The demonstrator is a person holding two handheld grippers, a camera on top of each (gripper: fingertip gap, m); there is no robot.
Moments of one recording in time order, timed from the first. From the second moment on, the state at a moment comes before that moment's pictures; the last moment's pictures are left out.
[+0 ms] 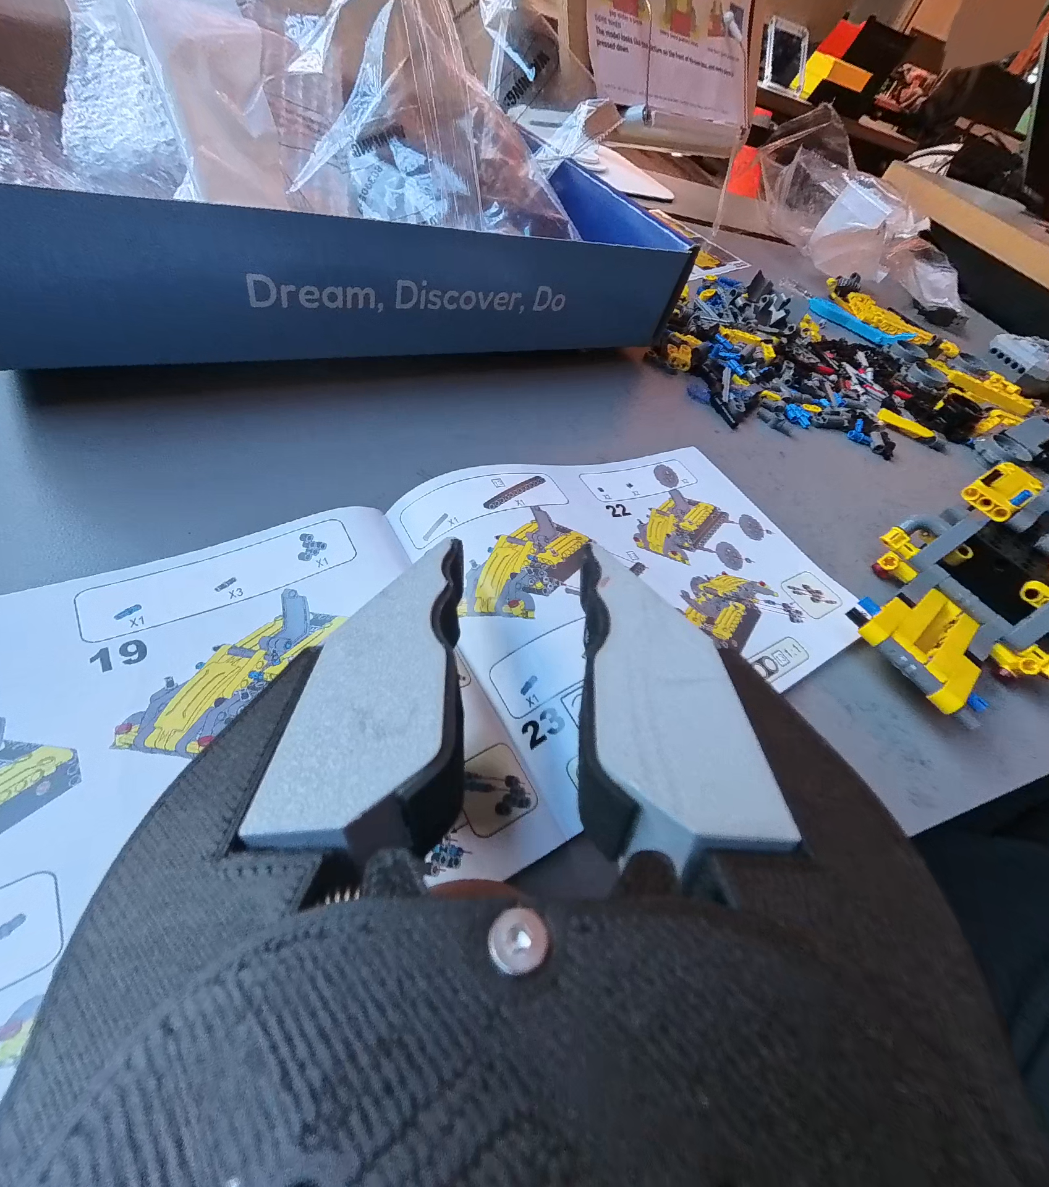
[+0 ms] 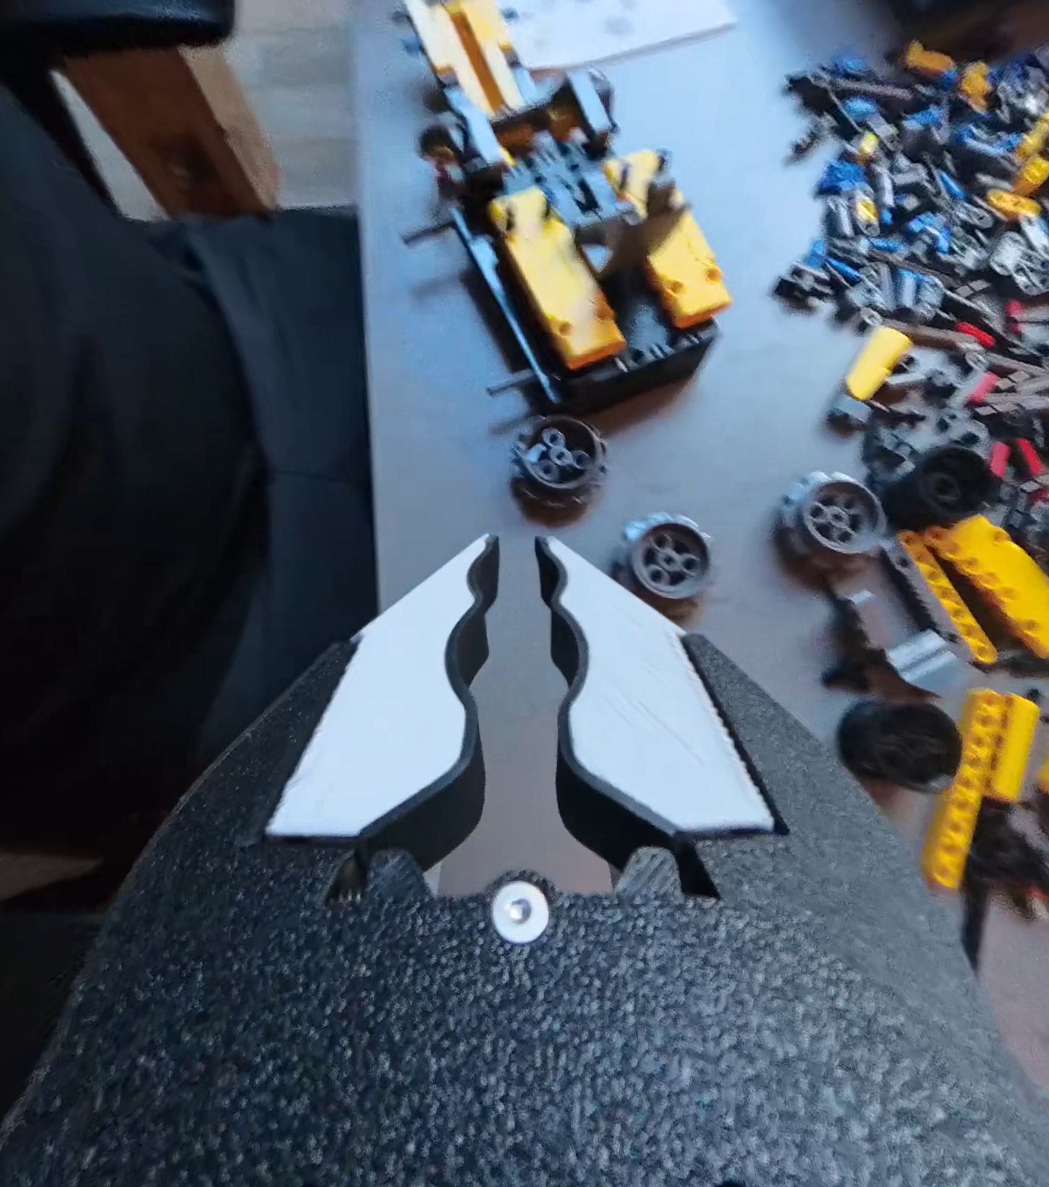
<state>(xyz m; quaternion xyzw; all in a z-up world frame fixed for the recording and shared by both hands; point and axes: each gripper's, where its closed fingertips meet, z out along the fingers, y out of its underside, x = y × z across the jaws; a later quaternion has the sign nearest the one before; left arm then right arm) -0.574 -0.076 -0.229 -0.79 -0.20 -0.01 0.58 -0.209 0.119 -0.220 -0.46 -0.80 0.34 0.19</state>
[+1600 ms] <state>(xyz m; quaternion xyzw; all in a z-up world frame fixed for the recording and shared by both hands) -0.369 -0.014 -0.249 -0.87 0.16 0.01 0.46 -0.258 0.100 -0.259 -0.51 -0.78 0.22 0.29</state>
